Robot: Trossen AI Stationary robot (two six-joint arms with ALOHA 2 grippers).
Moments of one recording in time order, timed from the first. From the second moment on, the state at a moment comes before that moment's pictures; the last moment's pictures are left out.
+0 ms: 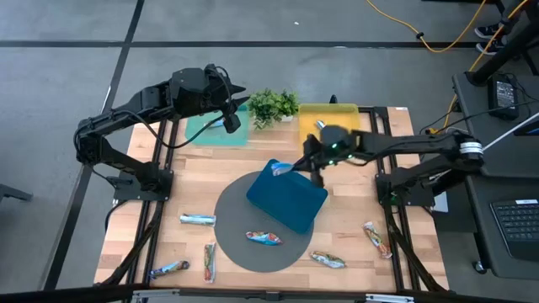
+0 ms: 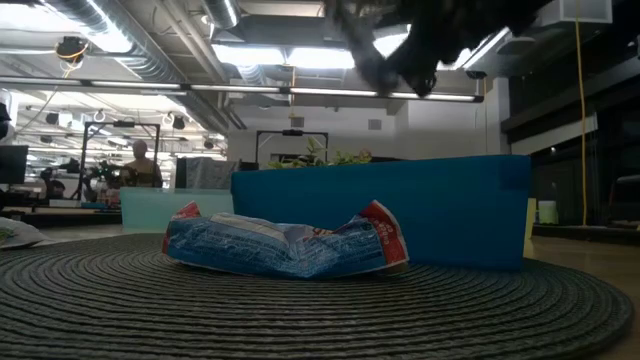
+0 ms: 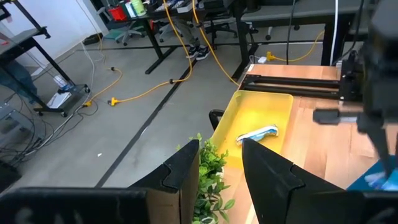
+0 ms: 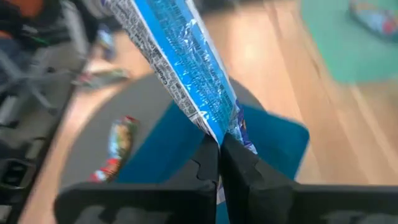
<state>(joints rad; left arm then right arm) 0.27 1.31 1.64 -0.71 -0.32 0.14 -0.12 1.30 0.91 -0.19 -0.23 0.13</state>
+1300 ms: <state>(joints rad) 0.27 1.31 1.64 -0.75 -0.27 0.22 0.08 1.64 0.92 -0.34 -0.07 0.78</state>
